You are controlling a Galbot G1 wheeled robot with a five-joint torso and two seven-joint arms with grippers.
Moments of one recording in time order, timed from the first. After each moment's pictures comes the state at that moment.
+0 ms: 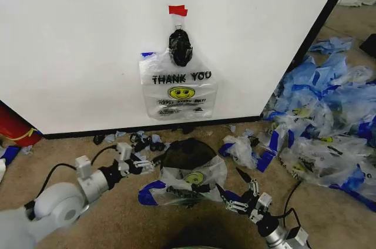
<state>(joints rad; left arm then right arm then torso) 0.81 -0.35 0.25 -1.97 -1.12 -0.10 0.26 -1.49 0.87 0.08 1.77 0.69 0.75 -0.31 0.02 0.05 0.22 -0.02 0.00</state>
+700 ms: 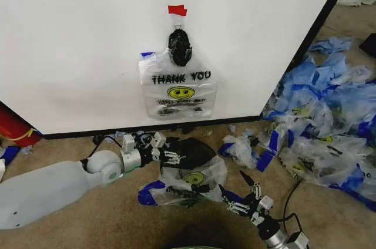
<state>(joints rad) 0.18 -0.58 0.93 -1.66 -1.20 -0.12 0.31 -1.54 0.90 0.14 1.76 0.67 0.75 -0.30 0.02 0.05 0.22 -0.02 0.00</state>
